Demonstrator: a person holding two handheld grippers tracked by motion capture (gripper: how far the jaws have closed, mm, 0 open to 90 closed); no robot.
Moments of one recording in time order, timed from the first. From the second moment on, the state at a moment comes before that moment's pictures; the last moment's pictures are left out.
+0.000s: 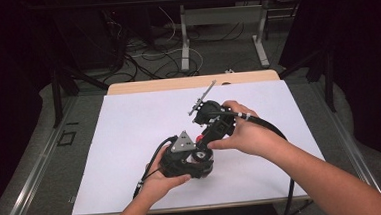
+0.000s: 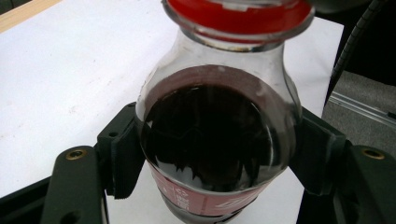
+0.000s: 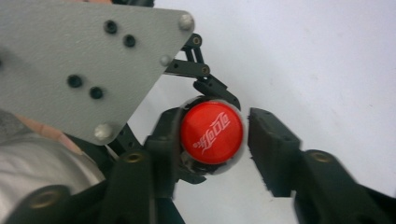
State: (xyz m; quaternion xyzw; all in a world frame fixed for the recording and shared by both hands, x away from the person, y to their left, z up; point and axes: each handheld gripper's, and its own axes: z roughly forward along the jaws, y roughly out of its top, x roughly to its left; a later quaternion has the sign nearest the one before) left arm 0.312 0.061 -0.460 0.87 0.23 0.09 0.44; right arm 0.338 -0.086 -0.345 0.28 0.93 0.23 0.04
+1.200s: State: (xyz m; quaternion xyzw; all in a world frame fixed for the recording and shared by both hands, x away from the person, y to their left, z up) left arm 0.310 0.059 -0.459 0.86 0.23 0.09 0.44; right arm 0.335 -0.089 -0.342 0.28 0.93 0.24 0.03
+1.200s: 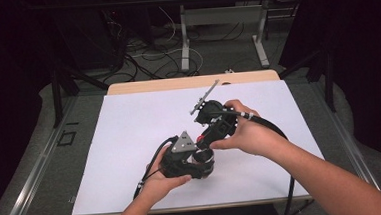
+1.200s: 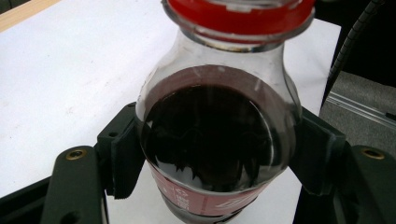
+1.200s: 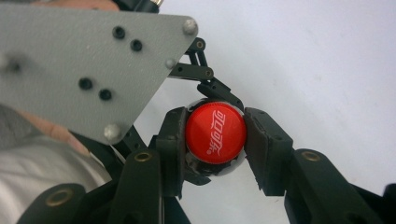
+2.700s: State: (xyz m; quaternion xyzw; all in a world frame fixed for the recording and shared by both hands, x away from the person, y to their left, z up) left arm 0.310 0.059 -0.457 0.87 0.22 0.08 0.44; right arm 0.358 -0.100 -0.339 0.07 0.96 0.25 -0.02
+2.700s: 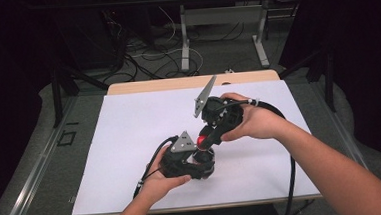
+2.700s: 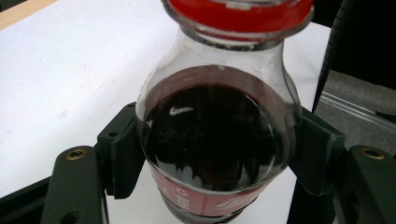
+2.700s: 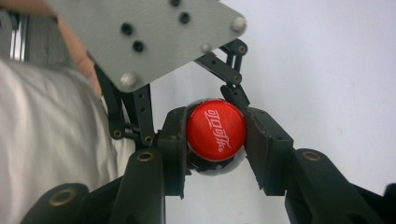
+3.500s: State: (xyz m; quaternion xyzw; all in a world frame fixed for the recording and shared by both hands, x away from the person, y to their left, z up) left arm 0.311 0.058 -0.454 0.87 0.22 0.08 0.44; right arm 0.350 -0.097 -0.336 0.13 0.96 0.25 0.00
